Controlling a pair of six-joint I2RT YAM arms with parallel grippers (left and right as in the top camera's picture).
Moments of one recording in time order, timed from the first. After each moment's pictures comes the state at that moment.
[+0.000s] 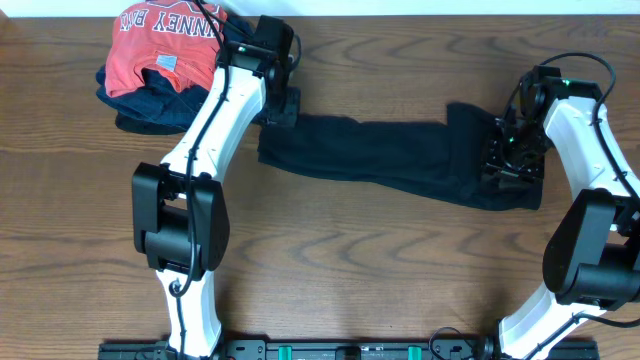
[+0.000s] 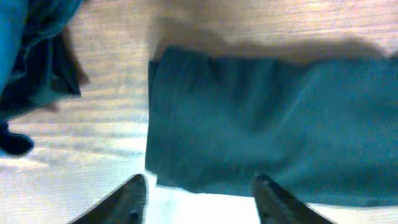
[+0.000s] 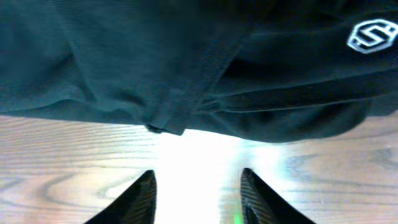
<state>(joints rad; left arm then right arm) -0.28 2.09 1.82 -1.09 -0.01 -0.15 -0.12 1.89 1.47 -1.26 -0.14 0.13</state>
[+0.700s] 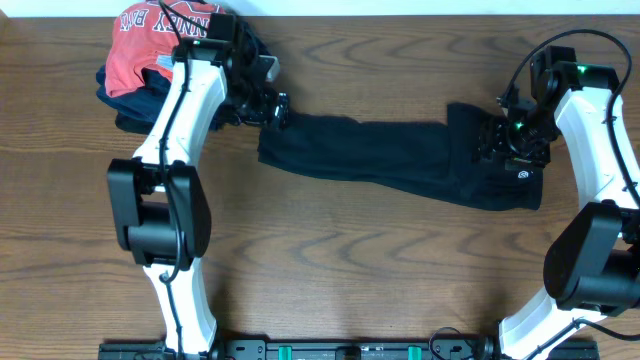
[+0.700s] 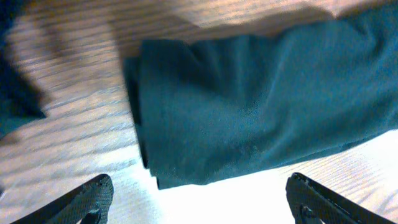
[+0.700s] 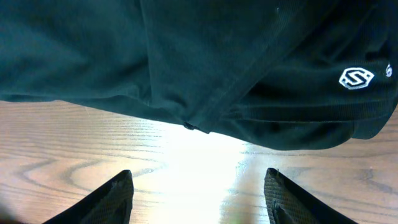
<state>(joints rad) -0.13 2.12 1.83 -1.11 0.31 0.14 -0.12 1.86 1.58 -1.32 -0.19 0.04</state>
